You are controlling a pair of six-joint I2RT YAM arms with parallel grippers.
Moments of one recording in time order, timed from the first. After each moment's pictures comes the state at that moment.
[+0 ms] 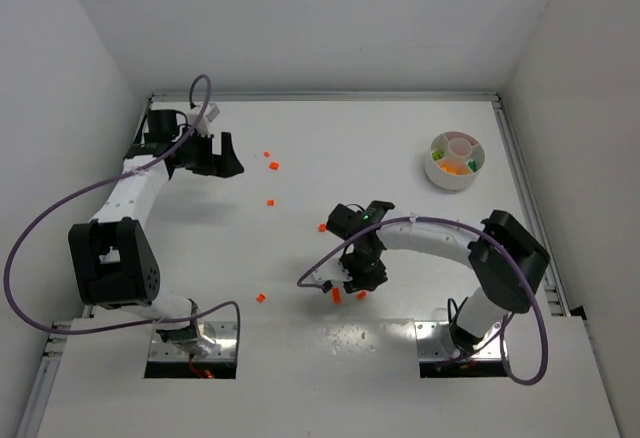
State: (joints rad) left arm 0.11 1.51 1.17 -0.48 0.58 0.14; right arm 0.92 1.64 1.00 -0.96 -0.32 -1.06
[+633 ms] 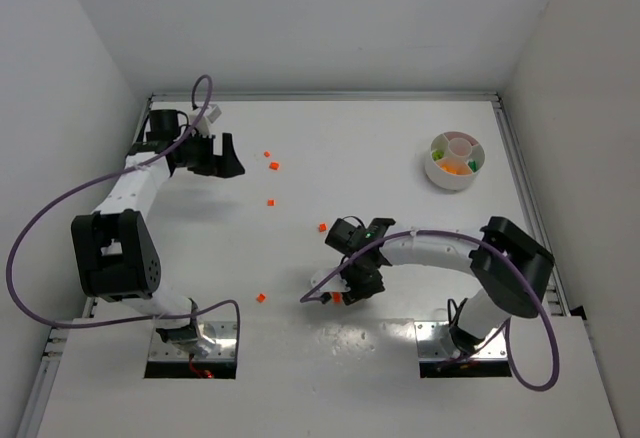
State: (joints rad) left arm 0.12 1.56 1.18 -0.49 0.61 0.15; right arm 1.00 1.58 0.83 -0.73 -0.27 -1.00
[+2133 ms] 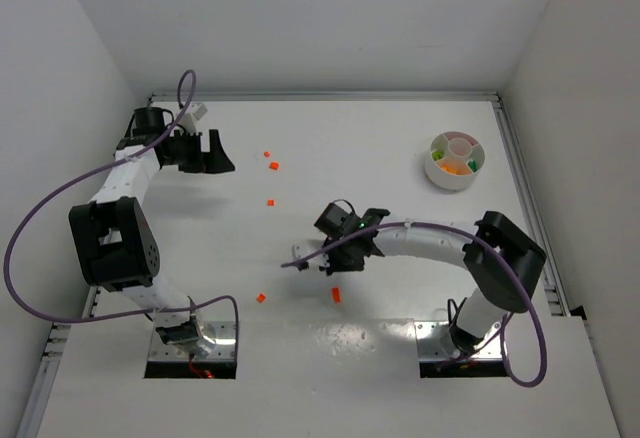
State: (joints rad) left arm 0.21 1.64 1.25 -0.55 0.69 0.17; right arm 0.99 1.64 0.90 -0.57 -0.15 -0.73
